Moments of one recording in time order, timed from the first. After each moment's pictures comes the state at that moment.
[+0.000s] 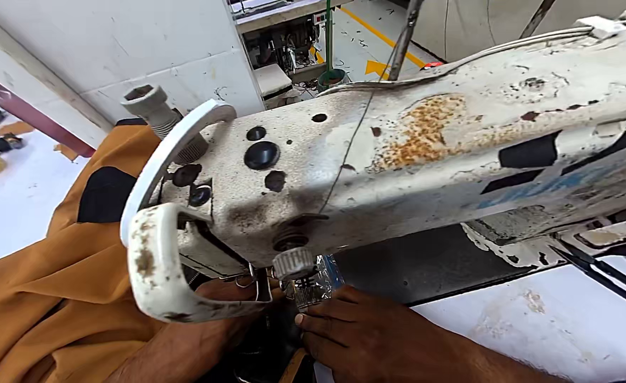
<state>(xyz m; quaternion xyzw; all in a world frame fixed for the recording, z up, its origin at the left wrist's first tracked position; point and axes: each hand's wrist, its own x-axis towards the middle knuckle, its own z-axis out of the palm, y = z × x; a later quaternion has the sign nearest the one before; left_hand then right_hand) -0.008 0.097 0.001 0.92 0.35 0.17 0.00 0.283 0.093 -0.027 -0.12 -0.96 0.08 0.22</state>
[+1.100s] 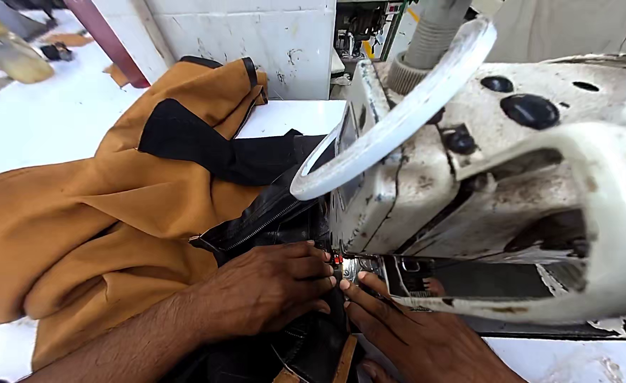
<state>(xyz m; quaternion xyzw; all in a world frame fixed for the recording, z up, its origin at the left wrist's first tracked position) -0.013 0.107 -0.004 0.94 0.27 0.19 0.06 0.282 0.091 -0.030 -0.24 -0.96 0.01 0.15</state>
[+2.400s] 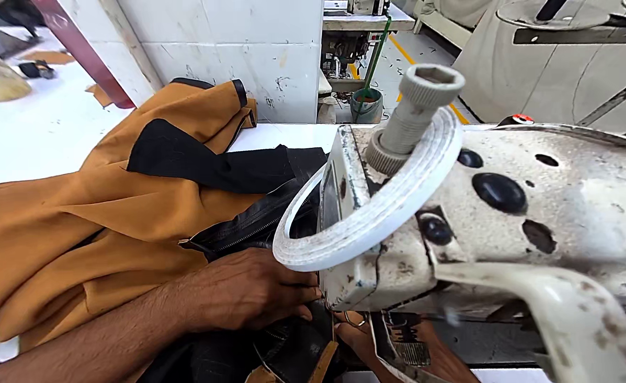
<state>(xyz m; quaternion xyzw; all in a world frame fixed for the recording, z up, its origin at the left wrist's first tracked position) -0.028 0.152 0.000 0.96 0.19 0.15 0.10 0.279 0.095 -0.020 -0.29 -0.94 0.15 0.11</state>
